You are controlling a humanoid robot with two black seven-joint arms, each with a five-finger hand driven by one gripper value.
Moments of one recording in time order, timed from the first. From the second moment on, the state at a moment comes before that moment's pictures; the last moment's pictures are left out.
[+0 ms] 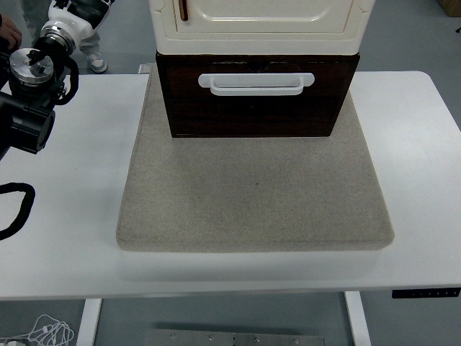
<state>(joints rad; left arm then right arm) -1.12 0.25 -0.92 -0.38 -0.48 -0.22 0.01 -0.03 0.00 0.13 0.15 -0.15 0.22 -0.01</state>
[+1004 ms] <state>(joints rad) -1.19 0.34 -0.92 -0.37 -0.47 -0.25 0.00 -0.03 0.00 0.13 0.15 -0.15 0.22 -0.01</state>
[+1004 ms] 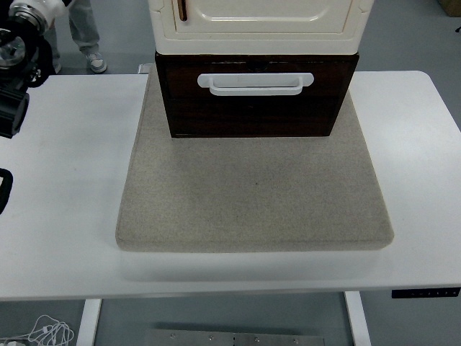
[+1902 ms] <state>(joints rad) -1.55 0.51 -0.90 -0.74 0.11 -0.23 0.01 -0.03 0.00 0.13 0.15 -0.15 0.22 -0.01</state>
